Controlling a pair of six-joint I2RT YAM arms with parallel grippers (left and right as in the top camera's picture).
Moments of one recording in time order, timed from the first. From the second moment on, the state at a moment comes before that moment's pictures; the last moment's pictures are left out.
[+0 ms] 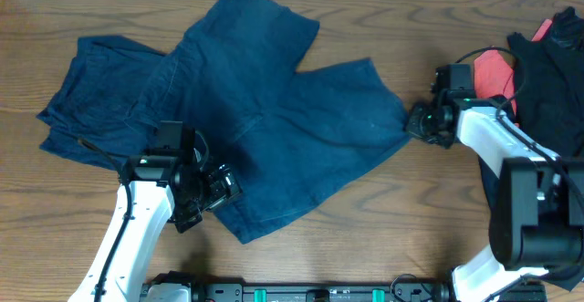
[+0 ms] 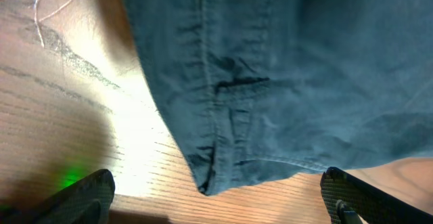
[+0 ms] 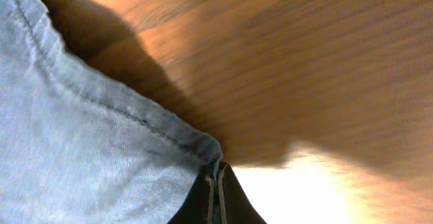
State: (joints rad) left arm -0.07 1.24 0.76 -1.04 0.28 -0.59; right arm 0.00 1.79 1.02 -0.49 -0.12 0.49
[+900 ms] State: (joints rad) left arm -0.23 1.26 0.76 -0.83 0.37 -0.68; right arm -0.16 1.52 1.02 -0.77 0.15 0.54
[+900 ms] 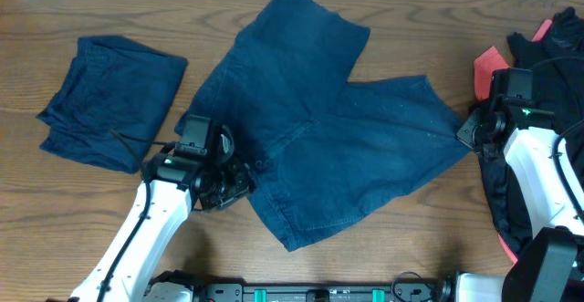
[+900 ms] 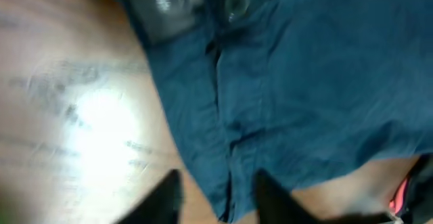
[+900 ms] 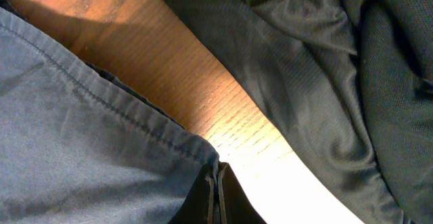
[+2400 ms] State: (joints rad) left arm -0.13 1.72 0.96 -0.61 0.24 -0.57; right arm -0.16 1.52 1.02 -0.79 0.08 0.53
